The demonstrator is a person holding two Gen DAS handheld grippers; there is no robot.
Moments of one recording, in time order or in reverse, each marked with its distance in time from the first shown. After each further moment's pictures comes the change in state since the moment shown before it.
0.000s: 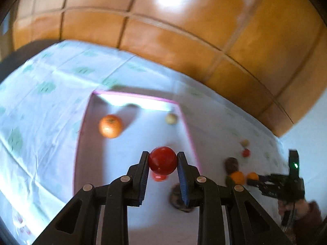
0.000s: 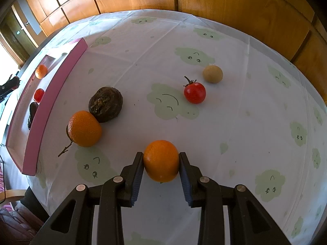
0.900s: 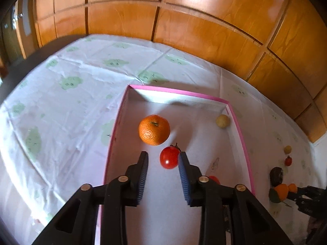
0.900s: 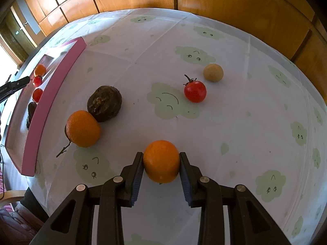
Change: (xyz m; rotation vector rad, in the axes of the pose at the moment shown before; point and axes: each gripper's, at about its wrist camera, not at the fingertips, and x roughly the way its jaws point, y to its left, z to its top) left arm 0.034 0.015 0.004 0.001 0.003 0.267; right arm 0.003 -0.002 0.003 0.006 0.008 -0.005
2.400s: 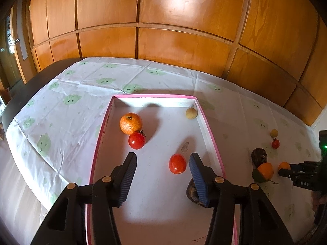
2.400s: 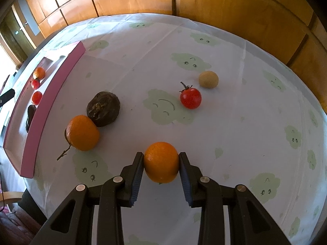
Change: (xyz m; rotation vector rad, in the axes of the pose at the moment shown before) left arm -0.051 -0.041 -0.034 0.106 -0.095 0.002; right arm -0.010 0.003 0.001 -0.010 -0.032 -0.024
